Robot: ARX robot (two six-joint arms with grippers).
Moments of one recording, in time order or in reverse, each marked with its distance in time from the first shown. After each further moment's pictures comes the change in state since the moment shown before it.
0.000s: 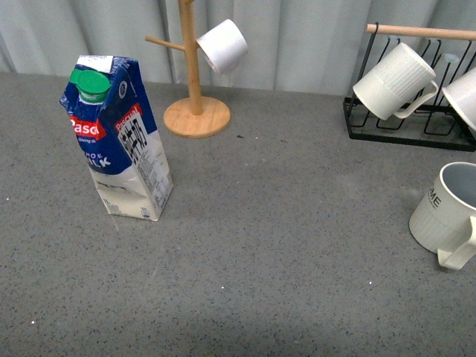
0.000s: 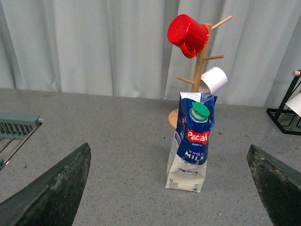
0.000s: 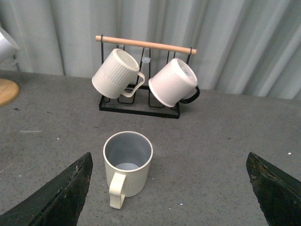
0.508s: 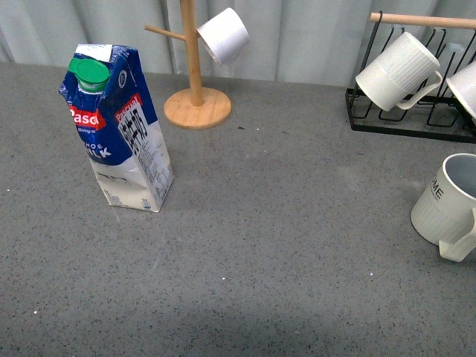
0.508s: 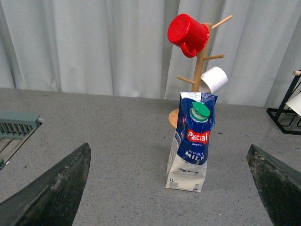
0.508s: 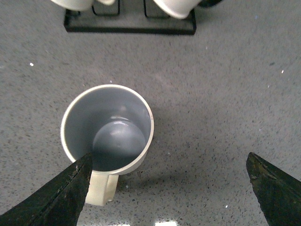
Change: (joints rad) left arm 0.000 0.000 0.000 0.000 0.000 0.000; right arm -0.110 1.045 0.381 0.191 -0.069 0.092
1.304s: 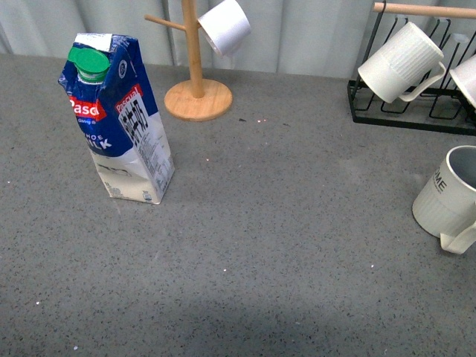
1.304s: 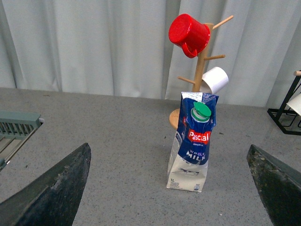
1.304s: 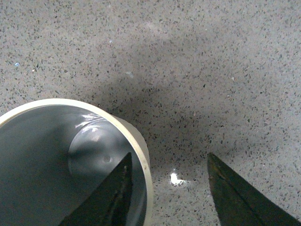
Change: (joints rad) left arm 0.000 0.000 0.000 0.000 0.000 0.000; right arm -0.015 0.436 0.346 -0.219 0.026 0.172
